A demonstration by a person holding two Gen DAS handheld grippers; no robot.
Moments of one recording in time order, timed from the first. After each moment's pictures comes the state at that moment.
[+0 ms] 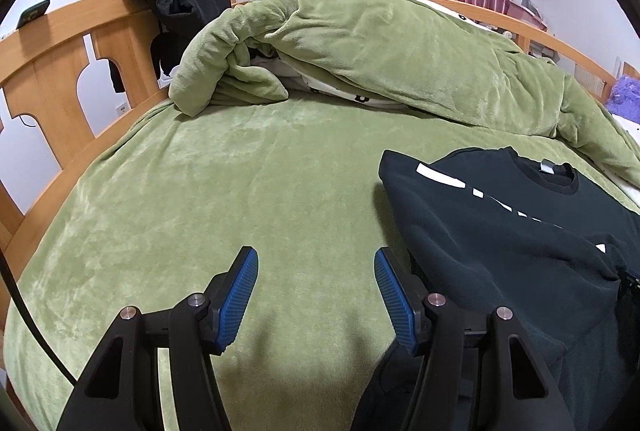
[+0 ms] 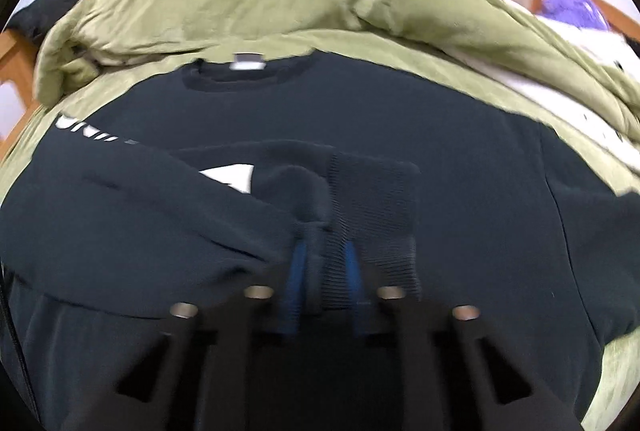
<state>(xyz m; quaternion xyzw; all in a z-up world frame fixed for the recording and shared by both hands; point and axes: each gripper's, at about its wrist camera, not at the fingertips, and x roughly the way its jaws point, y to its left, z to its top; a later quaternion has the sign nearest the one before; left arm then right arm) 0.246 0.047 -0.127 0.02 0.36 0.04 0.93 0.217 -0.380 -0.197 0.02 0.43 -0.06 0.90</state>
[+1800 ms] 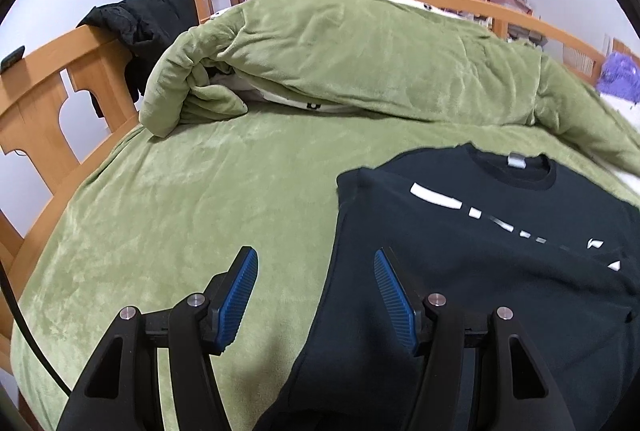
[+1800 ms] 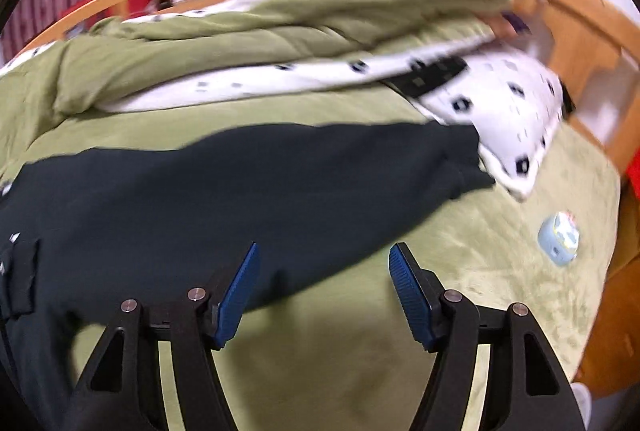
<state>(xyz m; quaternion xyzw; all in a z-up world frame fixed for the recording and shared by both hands) 0.254 -0.044 -0.122 0.06 0.37 0.04 0.93 0.017 -0.755 -0.181 0.14 0.40 -0.34 0.84</state>
